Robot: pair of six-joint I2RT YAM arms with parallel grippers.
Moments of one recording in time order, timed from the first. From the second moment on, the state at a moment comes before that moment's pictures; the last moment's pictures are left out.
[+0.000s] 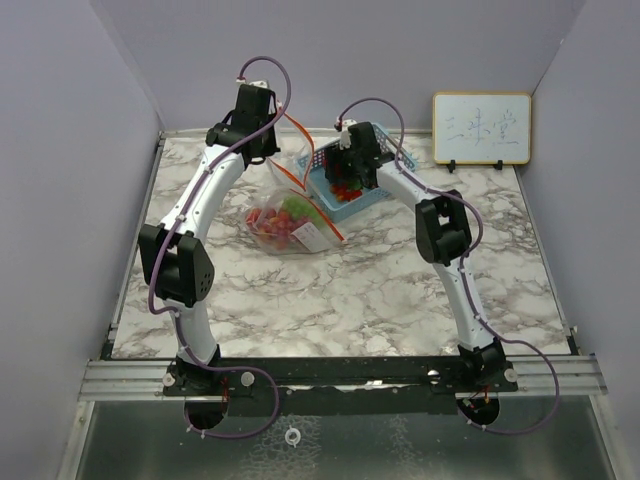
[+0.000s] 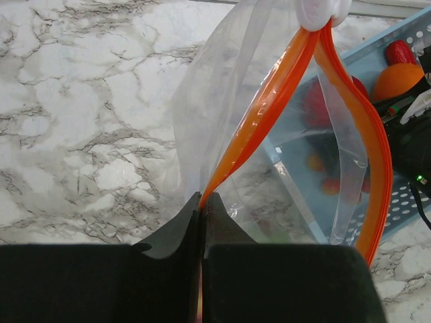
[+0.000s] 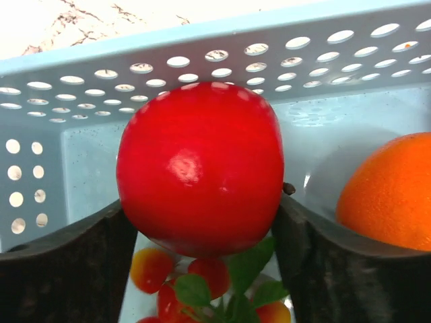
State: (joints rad) left arm -0.30 1.88 1.90 -0.70 -0.19 -0.32; right arm 0.44 2.53 2.16 -0.26 -0.10 0.06
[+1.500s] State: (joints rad) left arm -0.30 1.91 1.90 -0.71 -0.01 -0.31; right arm 0.55 2.17 1.95 -0.14 -0.51 0.22
